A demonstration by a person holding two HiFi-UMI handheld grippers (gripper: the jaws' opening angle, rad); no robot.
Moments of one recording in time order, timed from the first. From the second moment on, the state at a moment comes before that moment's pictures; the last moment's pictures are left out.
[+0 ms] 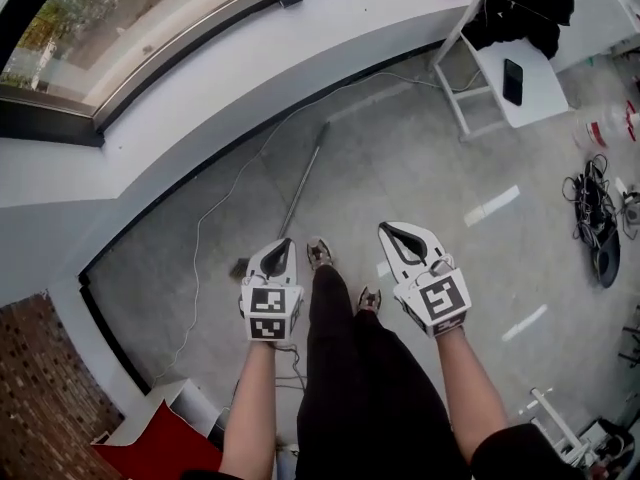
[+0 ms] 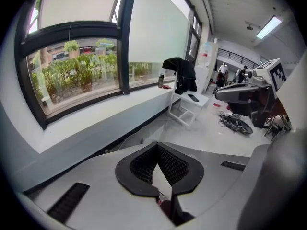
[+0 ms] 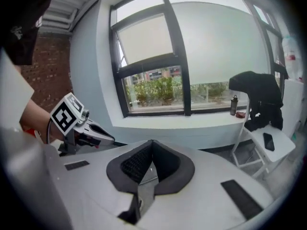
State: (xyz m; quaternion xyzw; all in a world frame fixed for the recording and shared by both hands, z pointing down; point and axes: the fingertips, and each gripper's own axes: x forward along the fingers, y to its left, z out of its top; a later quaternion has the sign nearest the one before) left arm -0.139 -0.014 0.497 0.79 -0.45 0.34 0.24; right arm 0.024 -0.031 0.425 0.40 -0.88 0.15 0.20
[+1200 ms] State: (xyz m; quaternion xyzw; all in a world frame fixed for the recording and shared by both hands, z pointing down) left arm -0.165 -0.143 0.949 0.74 -0.35 0.51 0.28; right arm 0.034 -0.105 0.752 0.46 -0.82 0.27 0.19
